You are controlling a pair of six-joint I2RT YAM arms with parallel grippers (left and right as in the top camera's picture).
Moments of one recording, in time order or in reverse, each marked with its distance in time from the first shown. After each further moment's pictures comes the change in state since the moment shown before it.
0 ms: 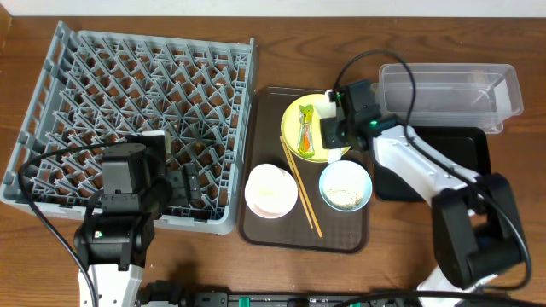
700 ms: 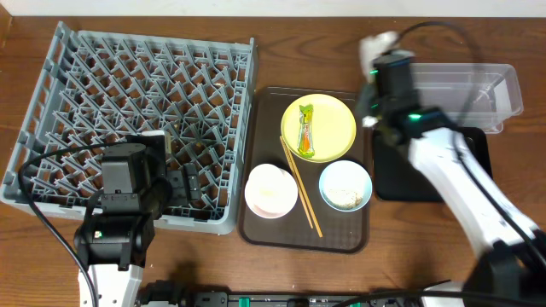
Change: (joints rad) left arm 0.000 0.000 0.000 0.000 0.000 0.000; right arm -0.121 -0.265 0.084 -0.063 0.280 0.264
